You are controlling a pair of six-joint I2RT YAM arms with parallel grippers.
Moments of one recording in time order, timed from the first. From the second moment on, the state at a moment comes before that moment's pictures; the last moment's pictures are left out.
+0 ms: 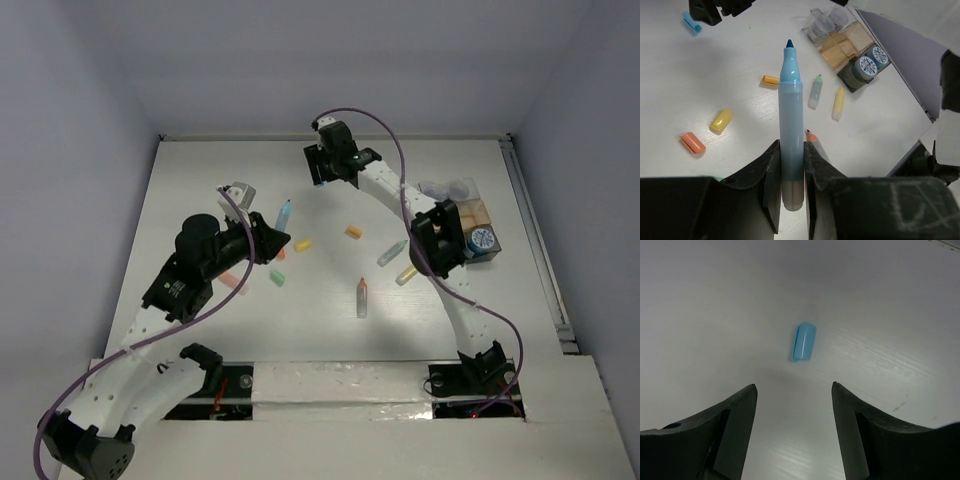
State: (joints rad) left arm -0.48 0.76 0.79 -0.28 0.27 -0.39; right arm 0.58 2.40 2.21 -0.48 0.11 0.13
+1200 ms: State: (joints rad) left arm -0.41 0.77 0.78 -0.23 0.32 -0.38; right arm 0.56 2.76 2.59 -0.50 0.17 -0.03
